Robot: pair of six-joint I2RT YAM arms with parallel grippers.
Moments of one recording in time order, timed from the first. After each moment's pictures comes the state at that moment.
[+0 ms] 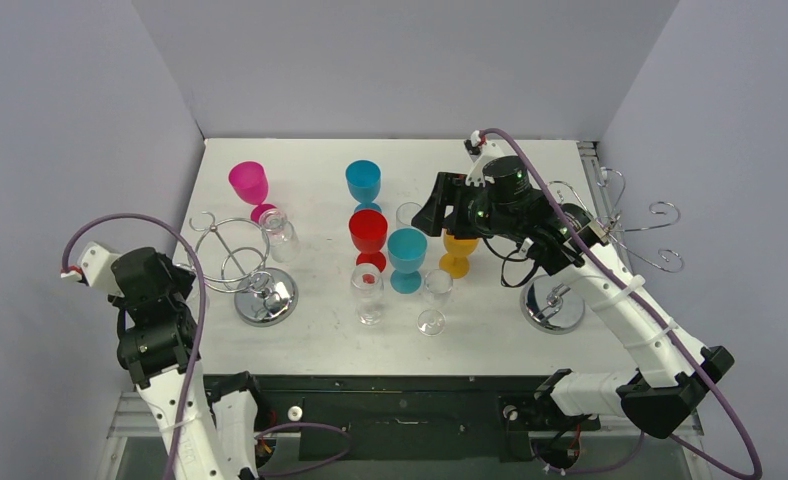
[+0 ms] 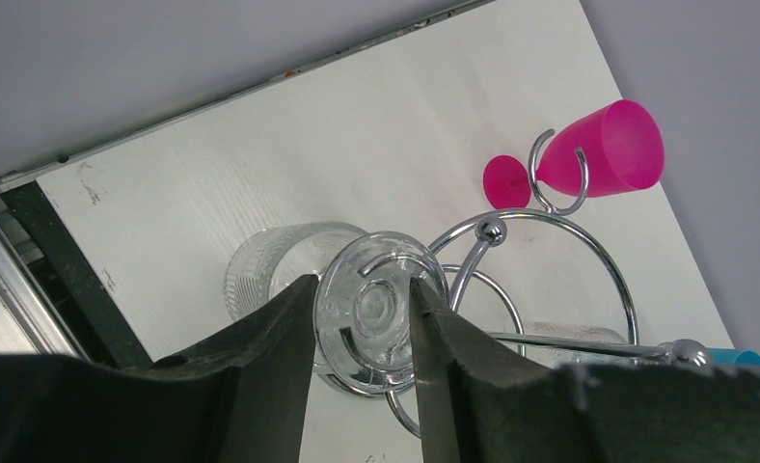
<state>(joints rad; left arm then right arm) 0.39 0.66 1.03 -0.93 -0.31 -0.69 0.68 1.27 1.49 -0.77 -0.10 0.59</state>
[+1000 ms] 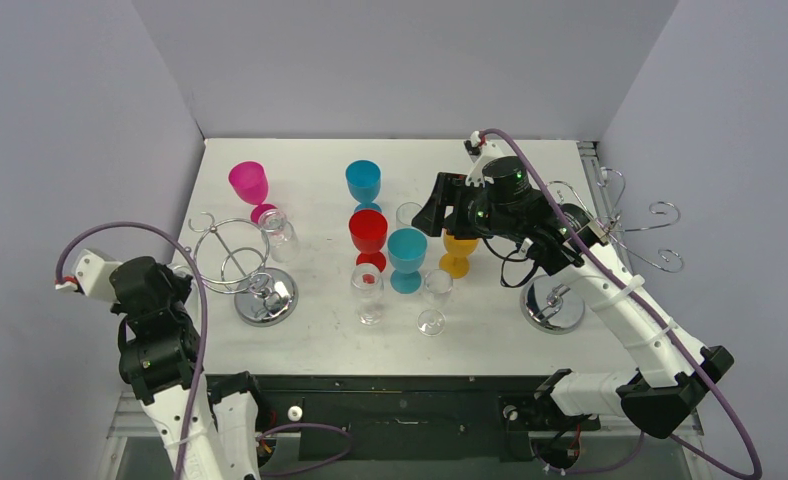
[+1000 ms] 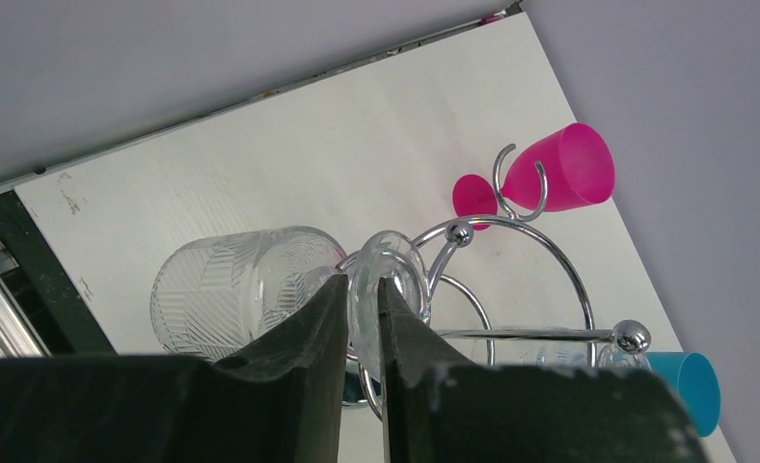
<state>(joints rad) 0.39 0.59 1.03 -0.91 -0.31 -0.72 0.68 1.27 1.49 -0.77 -0.10 0.59</state>
